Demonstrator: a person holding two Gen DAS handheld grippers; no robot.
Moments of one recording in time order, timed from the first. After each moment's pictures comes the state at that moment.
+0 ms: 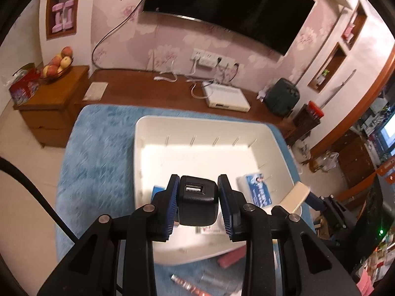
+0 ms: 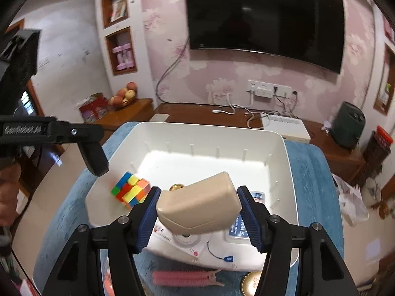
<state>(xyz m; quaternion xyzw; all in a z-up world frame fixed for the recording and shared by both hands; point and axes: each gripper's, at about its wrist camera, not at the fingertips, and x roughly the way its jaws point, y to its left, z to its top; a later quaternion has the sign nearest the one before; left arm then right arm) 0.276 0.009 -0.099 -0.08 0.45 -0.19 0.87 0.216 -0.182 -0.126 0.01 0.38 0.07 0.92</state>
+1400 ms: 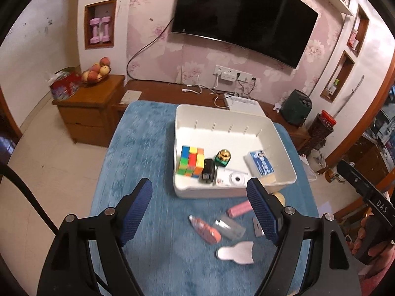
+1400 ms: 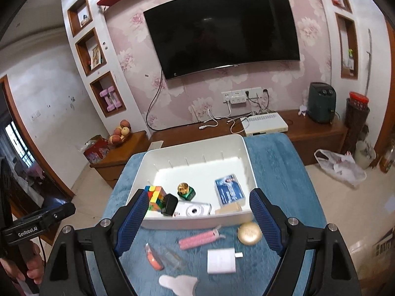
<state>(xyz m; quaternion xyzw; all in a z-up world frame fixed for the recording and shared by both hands) 0.124 0.044 -0.060 -0.07 0.41 -0.10 0.90 0.089 -0.234 -0.039 0.13 0.34 0.03 0.93</state>
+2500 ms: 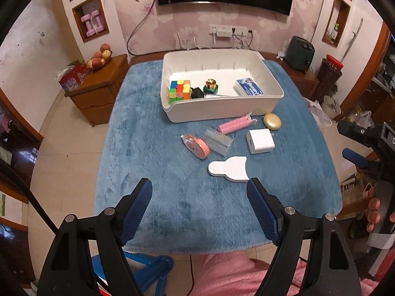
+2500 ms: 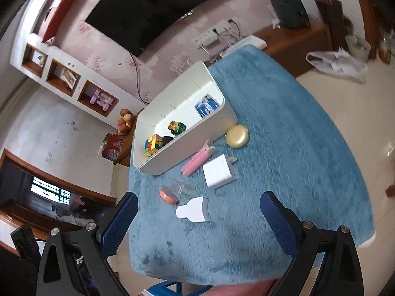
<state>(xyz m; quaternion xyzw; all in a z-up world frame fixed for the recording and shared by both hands) 0.014 -0.029 -0.090 0.04 0.50 -0.08 0.86 0.001 -0.301 -0.111 0.35 0.45 0.04 0.82</state>
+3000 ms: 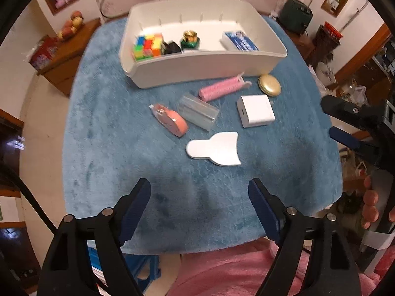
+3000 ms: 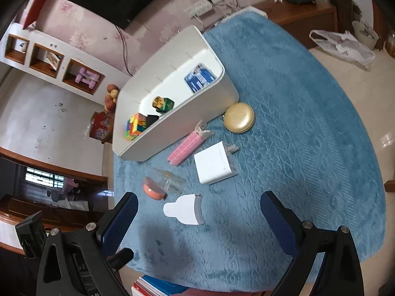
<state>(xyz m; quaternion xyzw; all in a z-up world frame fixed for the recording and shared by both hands) 0.072 -0.059 -0.153 0.05 0.61 -0.12 0.78 0.063 -0.288 -0.160 0.34 0.54 0.05 0.77</state>
